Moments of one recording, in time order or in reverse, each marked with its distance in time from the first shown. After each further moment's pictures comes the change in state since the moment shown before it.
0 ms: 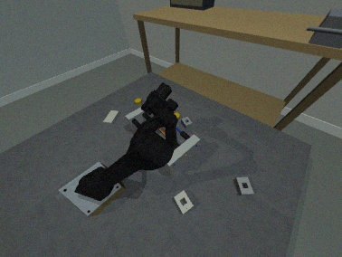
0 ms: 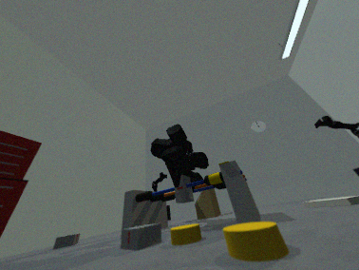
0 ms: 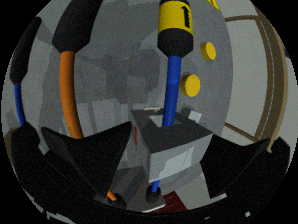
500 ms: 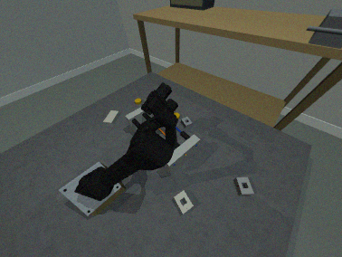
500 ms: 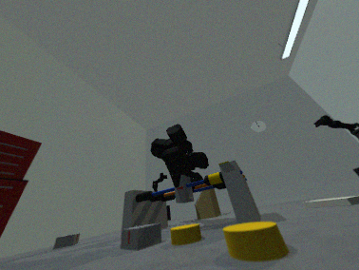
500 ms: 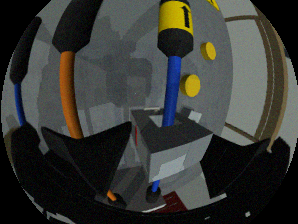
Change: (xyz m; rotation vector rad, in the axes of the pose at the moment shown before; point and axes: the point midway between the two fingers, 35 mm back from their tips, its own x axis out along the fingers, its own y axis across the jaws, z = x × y) arm 0.000 0.000 0.000 0.000 0.000 0.000
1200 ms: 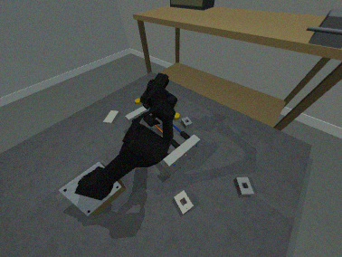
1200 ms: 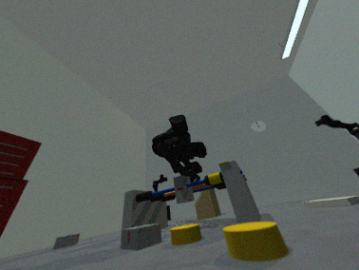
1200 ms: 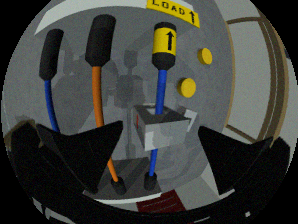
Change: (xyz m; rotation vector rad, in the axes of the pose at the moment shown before) arm -0.036 -0.009 0.005 -0.006 -0.012 0.067
